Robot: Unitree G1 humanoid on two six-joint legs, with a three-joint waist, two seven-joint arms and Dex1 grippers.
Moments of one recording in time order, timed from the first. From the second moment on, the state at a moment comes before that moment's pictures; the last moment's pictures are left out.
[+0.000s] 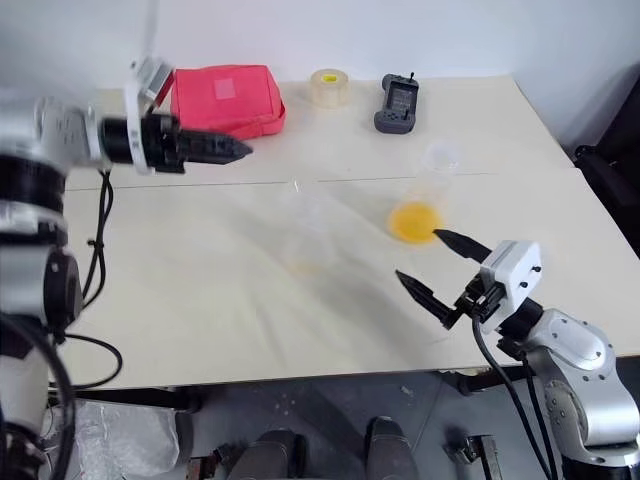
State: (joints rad) left arm -1.12 0.71 0.07 0.67 -0.37 0.89 -1.18; right arm 0.02 -0.61 -0.32 -0.51 0.50 0.27 0.62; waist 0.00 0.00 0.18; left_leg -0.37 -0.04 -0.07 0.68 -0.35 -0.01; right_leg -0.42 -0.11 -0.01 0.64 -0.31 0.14
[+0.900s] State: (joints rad) left arm -0.69 0.56 0.34 0.49 -0.59 0.08 -1.50; right arm -0.26 -0.57 -0.31 -0.41 0.40 0.59 0.30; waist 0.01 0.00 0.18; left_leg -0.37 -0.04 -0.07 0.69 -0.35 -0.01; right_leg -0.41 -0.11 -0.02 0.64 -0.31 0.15
